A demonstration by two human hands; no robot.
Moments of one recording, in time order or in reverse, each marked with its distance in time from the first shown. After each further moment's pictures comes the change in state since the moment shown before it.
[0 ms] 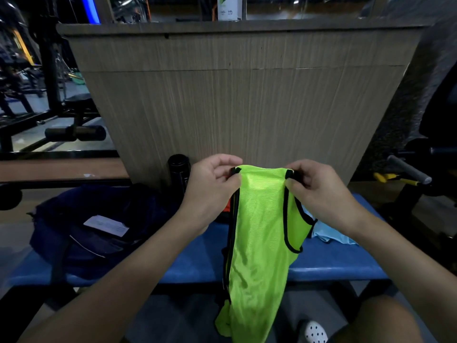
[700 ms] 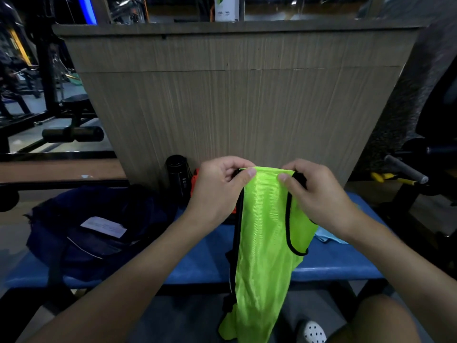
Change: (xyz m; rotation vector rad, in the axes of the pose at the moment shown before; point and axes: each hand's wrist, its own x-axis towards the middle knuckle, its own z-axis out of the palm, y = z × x) left_hand 0.003 -0.001 0.013 0.090 -0.048 0.173; right_hand -0.005 -0.008 0.001 -0.123 0.028 -0.150
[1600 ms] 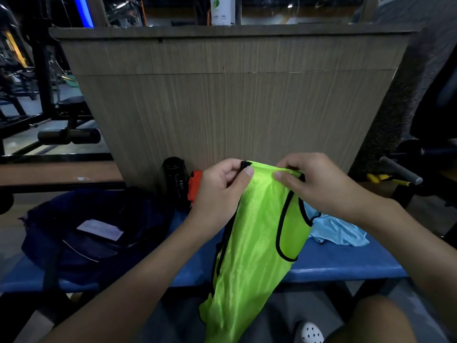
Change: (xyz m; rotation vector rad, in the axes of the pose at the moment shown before) left_hand -0.006 -0.004 0.010 -0.144 -0.039 0.010; right_hand 0.017 -0.014 -0.028 -0.176 -0.201 -0.107
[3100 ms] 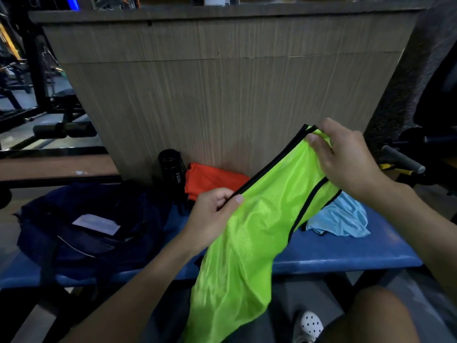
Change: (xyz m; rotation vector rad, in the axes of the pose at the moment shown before) left_hand -0.019 -0.066 -0.017 0.120 -0.099 -0.208; right_hand 0.005 0.054 -0.010 -0.131 0.346 0.058
